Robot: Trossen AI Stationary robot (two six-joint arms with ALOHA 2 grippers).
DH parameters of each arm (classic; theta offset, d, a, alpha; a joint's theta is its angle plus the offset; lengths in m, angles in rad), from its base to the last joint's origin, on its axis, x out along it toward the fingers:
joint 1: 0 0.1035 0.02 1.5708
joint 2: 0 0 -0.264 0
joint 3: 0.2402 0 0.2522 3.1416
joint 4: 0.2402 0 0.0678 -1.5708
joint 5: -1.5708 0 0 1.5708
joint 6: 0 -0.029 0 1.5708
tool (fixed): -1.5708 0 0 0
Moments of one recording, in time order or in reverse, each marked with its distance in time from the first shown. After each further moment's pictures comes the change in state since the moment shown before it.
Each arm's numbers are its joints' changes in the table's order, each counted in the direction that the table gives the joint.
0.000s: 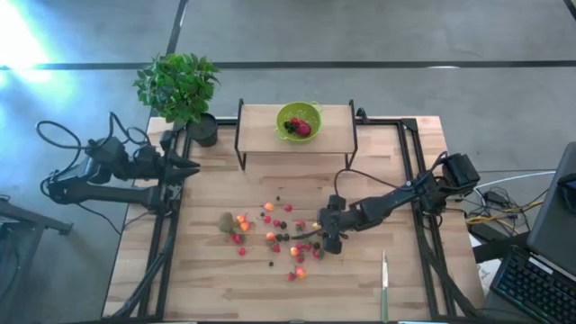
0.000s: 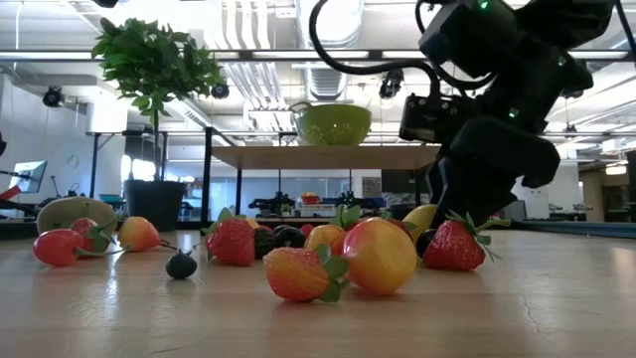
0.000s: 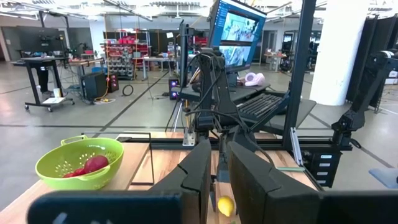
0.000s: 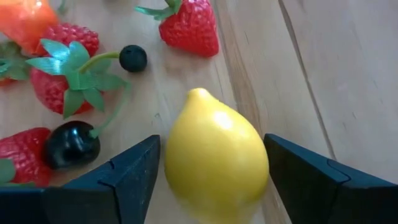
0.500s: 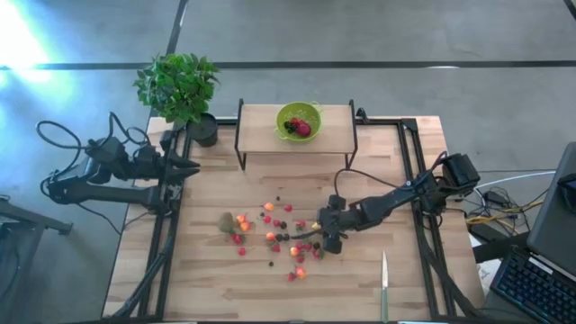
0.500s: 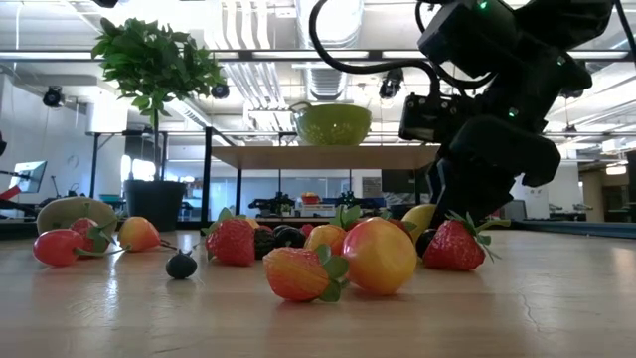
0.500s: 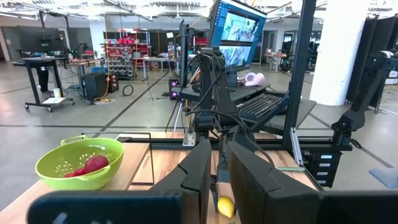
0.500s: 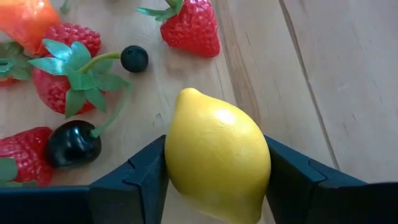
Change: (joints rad) left arm 0.000 0.000 0.000 0.000 0.000 0.000; right arm -0.001 0.003 0.001 0.001 -0.010 0.005
